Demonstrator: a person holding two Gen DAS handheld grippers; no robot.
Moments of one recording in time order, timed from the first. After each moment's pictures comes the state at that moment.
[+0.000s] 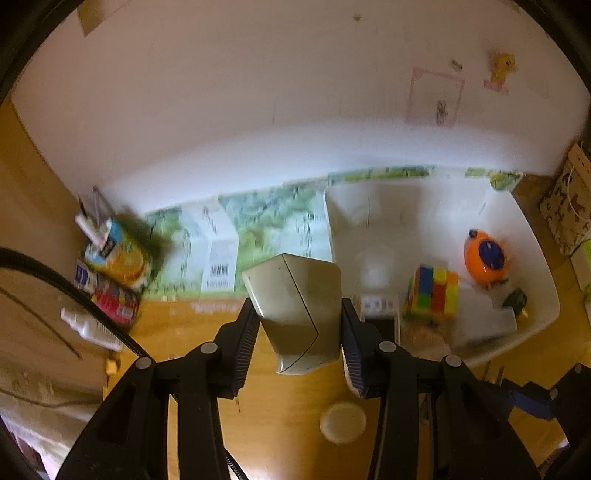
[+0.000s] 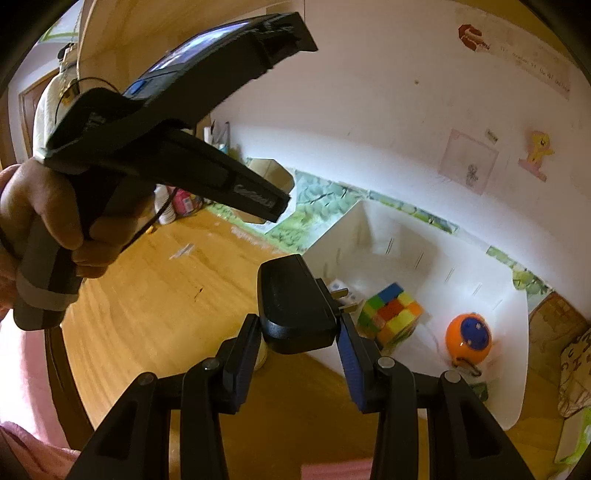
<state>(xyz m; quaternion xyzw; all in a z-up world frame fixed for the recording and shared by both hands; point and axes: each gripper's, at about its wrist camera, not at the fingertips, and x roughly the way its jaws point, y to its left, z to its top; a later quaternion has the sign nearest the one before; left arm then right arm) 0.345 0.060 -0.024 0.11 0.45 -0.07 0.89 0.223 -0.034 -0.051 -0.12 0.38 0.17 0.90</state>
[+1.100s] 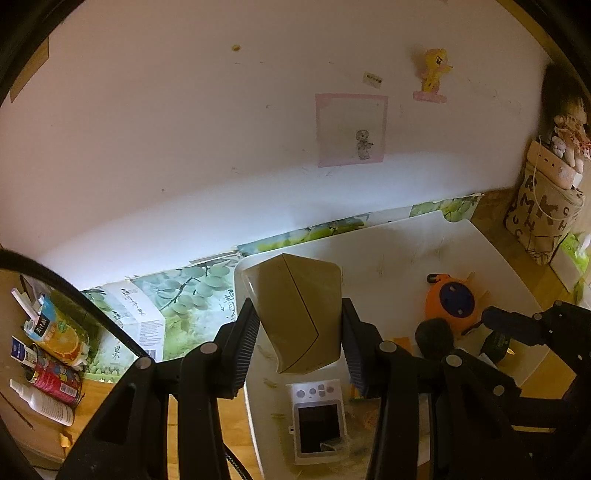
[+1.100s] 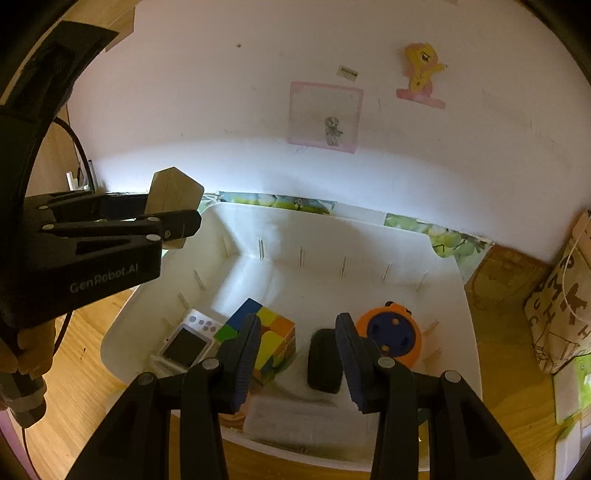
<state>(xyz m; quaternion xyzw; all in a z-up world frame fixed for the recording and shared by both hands) 0.365 -0.003 -0.047 0.12 0.34 -0.18 0.92 0.292 -0.123 -0.077 -0.05 0.37 0.00 0.93</state>
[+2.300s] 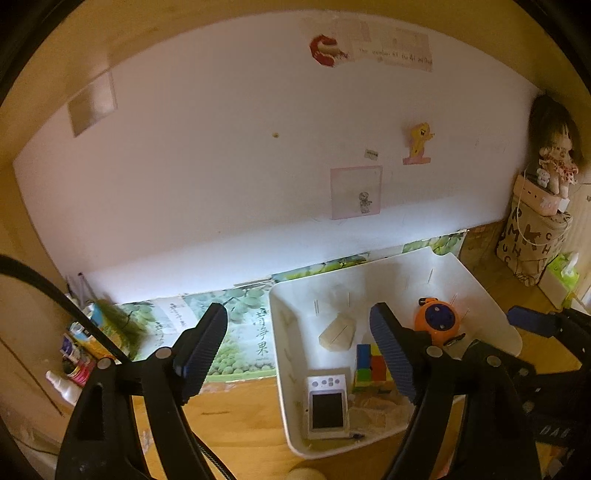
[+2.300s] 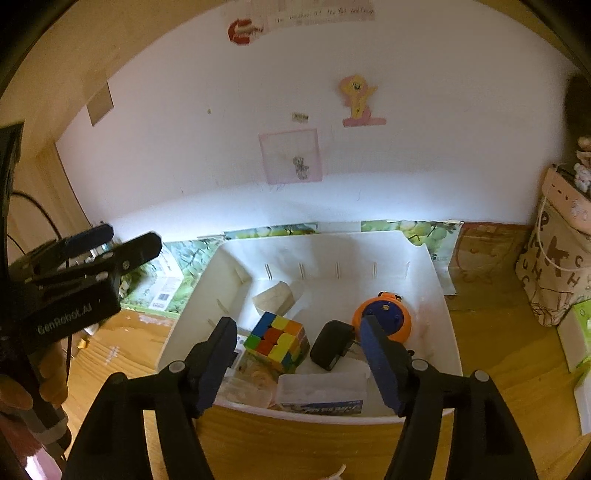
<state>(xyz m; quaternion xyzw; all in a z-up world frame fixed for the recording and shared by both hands) 0.307 0.035 0.018 0.11 0.28 -0.15 0.94 0.244 -0.144 -0.028 0.05 0.35 0.01 0.94</state>
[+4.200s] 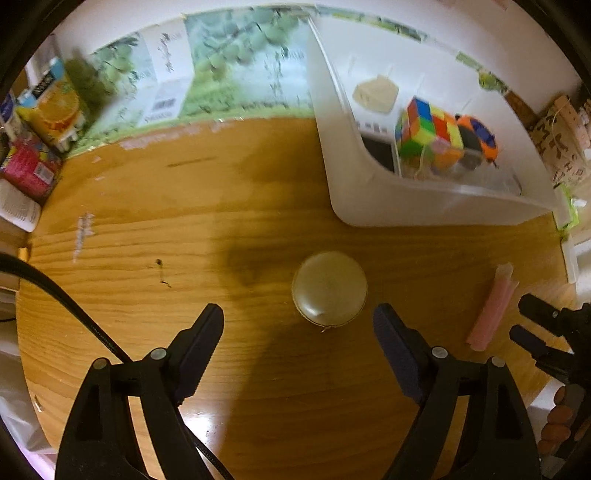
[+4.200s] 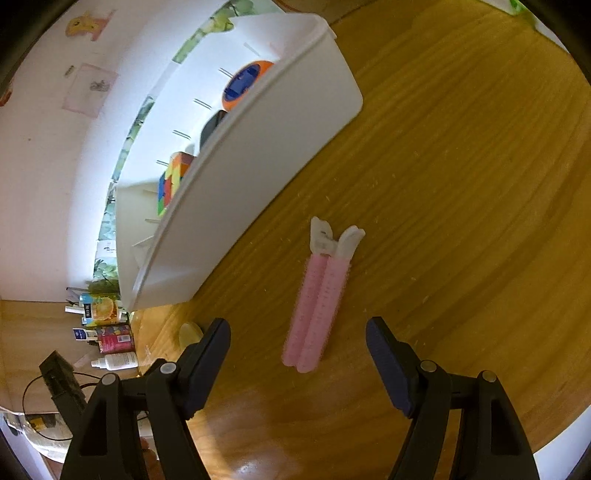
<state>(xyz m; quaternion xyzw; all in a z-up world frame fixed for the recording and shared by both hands) 0.291 0.113 -0.137 0.04 0.61 -0.15 0.77 0.151 -0.178 -0.156 0.41 0.53 -0.12 0.73</state>
